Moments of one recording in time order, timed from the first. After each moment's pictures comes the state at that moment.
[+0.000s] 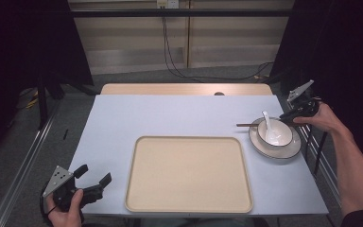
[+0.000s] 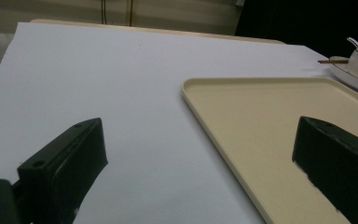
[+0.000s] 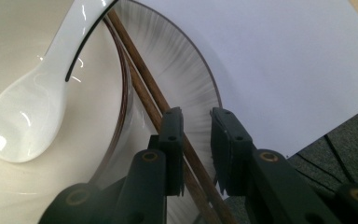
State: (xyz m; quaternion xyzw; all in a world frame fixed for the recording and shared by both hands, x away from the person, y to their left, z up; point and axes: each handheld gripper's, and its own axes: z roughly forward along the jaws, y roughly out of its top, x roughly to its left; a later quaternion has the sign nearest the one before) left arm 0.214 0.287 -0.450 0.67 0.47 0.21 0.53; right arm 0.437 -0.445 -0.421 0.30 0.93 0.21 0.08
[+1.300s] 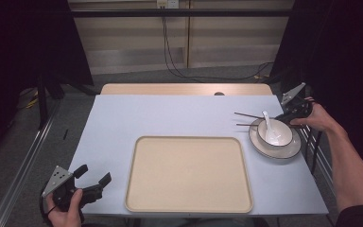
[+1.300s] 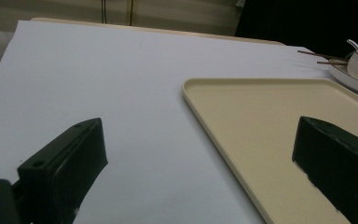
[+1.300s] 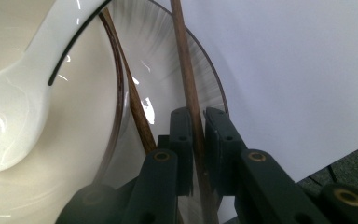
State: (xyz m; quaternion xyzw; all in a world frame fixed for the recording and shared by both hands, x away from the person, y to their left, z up) left arm 0.214 0.289 -0.451 0.67 0.48 0.21 0.53; right arm 0.446 -0.435 -0.434 0.26 0.94 0.20 0.09
